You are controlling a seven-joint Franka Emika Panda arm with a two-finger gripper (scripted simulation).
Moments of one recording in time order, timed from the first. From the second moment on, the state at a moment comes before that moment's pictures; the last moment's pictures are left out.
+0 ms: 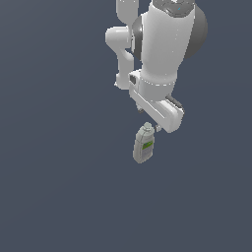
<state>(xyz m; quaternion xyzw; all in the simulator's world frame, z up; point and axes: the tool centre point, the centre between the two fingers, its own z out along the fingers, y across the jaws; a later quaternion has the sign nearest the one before) 0.013 0.078 0.280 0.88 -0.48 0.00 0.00</state>
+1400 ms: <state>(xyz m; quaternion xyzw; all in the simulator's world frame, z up) 0.014 0.078 0.232 0.88 -0.48 0.00 0.00</state>
